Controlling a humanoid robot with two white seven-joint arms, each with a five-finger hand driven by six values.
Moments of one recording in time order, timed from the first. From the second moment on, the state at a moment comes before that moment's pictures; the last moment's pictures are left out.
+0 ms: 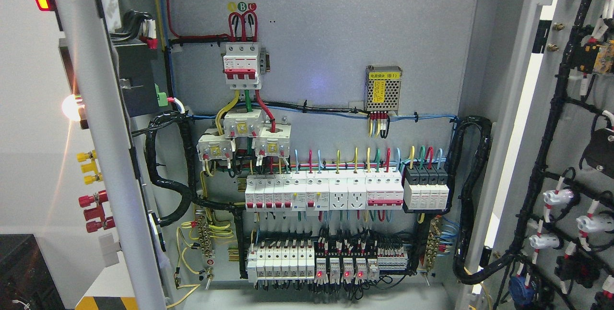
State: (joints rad) left arm 0.00 -0.10 0.18 0.03 -0.15 -0.12 0.12; right arm -0.47 0.02 0.58 -1.78 -0.49 0.49 0.69
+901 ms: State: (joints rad) left arm 0.19 -0.08 0.07 -0.32 -0.15 -0.12 0.10; right arm -0.46 0.11 0.60 -1.73 -0.48 0.48 0.69
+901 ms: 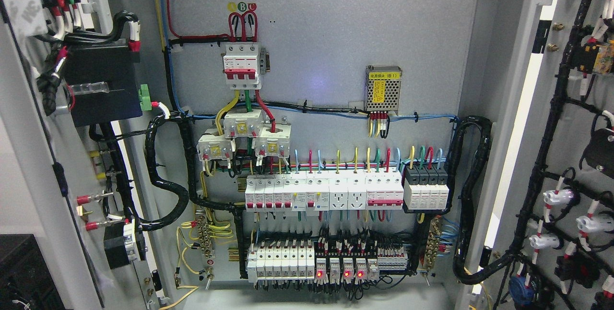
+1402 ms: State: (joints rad) left arm 0.38 -0.01 -0.13 -0.69 -0.09 -0.13 0.10; right arm -0.50 0.13 0.64 -1.70 -0.48 0.48 0.69
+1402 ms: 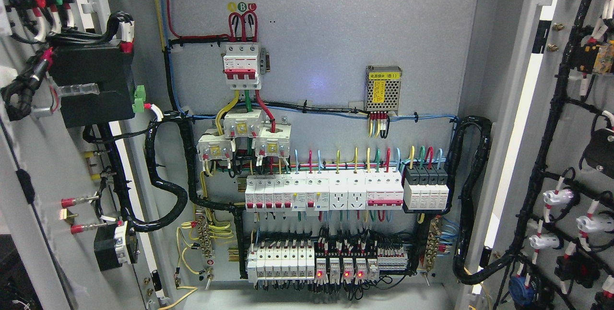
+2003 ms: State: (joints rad) left arm 0.59 0.13 -0.31 -1.22 -0.01 -0.14 0.10; right arm -0.55 0.14 0.68 -1.65 -0.48 0.48 0.69
